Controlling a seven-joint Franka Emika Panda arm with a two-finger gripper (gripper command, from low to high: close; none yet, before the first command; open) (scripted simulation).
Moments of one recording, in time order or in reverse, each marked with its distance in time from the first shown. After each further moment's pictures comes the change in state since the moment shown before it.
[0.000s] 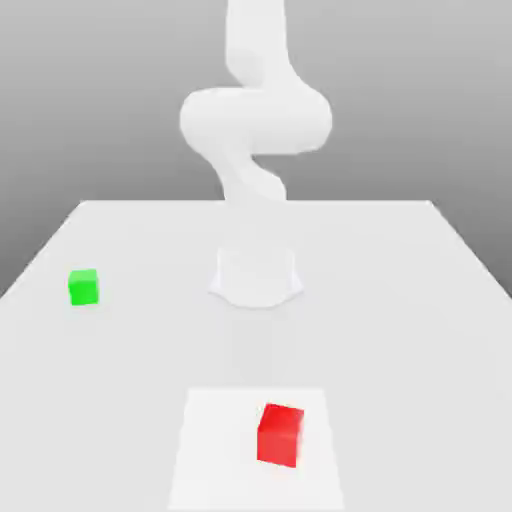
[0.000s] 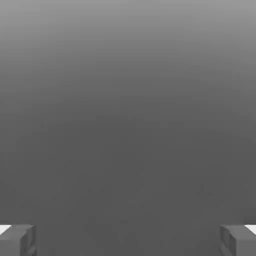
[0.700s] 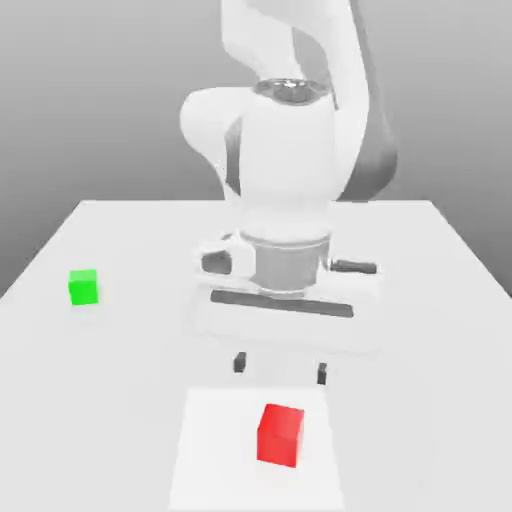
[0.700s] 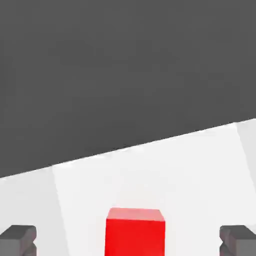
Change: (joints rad) arm -0.032 0.768 0.095 -0.328 -0.028 0.403 0.304
